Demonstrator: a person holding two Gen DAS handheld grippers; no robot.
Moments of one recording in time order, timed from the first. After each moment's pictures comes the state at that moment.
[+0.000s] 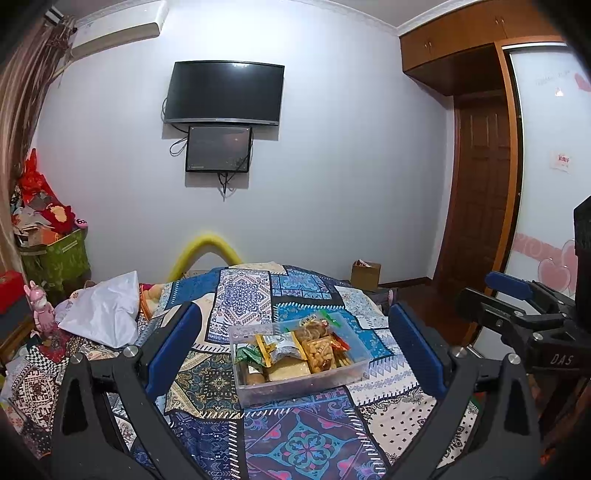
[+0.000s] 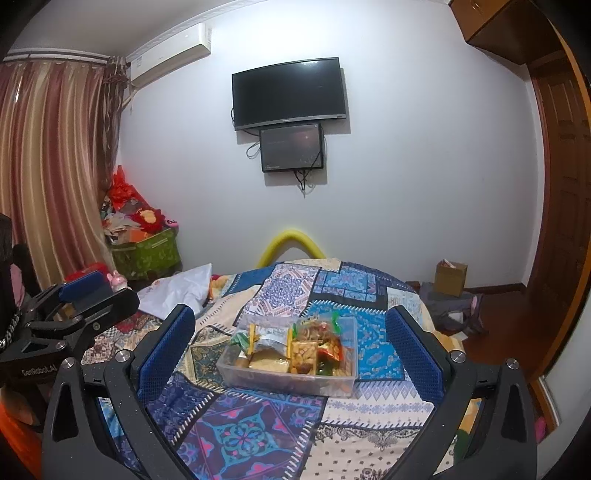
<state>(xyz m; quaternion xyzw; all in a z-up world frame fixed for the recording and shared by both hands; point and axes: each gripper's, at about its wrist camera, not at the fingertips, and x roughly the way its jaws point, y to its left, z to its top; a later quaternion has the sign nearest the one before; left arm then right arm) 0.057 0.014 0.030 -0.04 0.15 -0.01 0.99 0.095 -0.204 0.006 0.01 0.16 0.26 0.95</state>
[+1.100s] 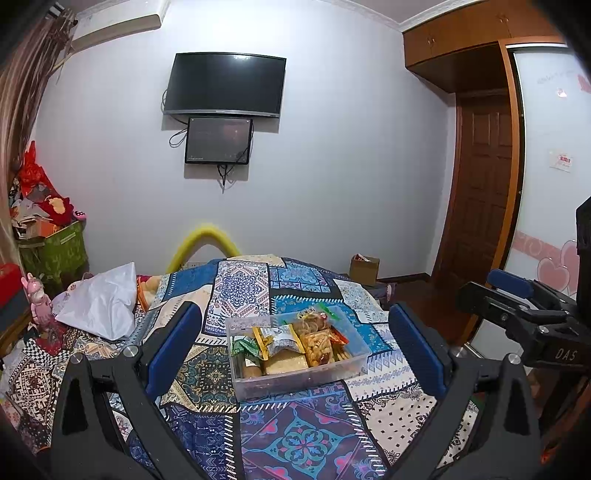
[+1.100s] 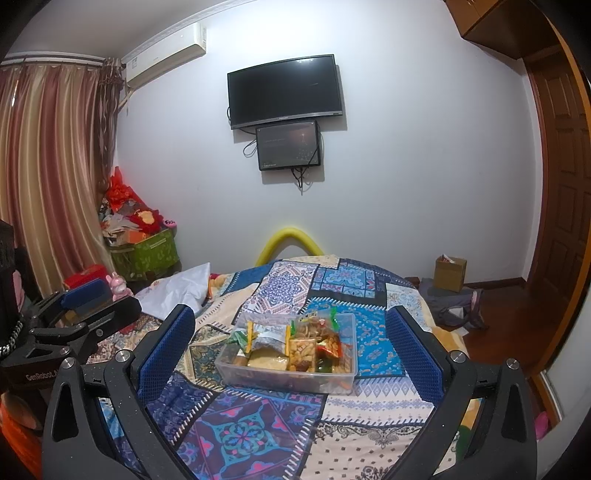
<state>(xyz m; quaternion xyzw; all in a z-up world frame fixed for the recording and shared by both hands) 0.058 0.017 0.025 -0.05 0.16 -0.01 0.99 0.095 -0.208 0.007 0.01 0.17 0.26 0.95</state>
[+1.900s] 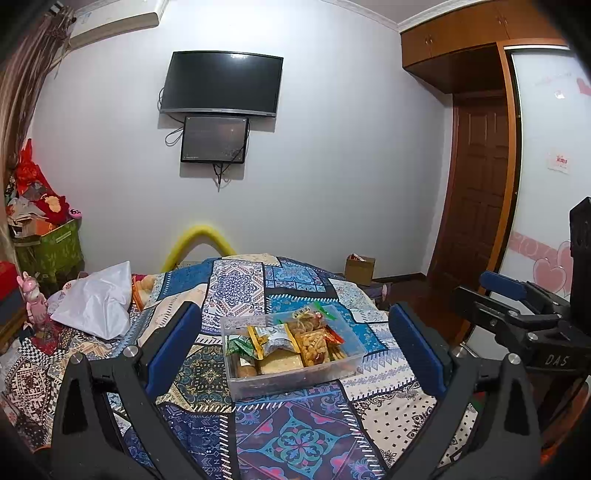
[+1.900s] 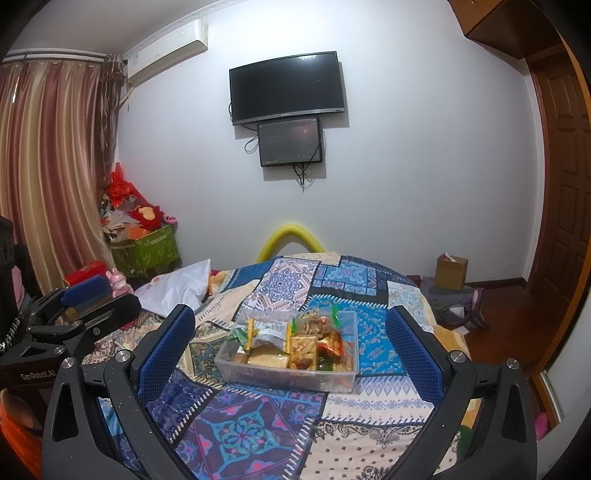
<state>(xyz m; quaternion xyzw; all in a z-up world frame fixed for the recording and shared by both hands) 0.059 0.014 0.021 -0.05 0.16 -0.02 0.99 0.098 -0.203 0.003 0.01 0.18 0.26 0.95</state>
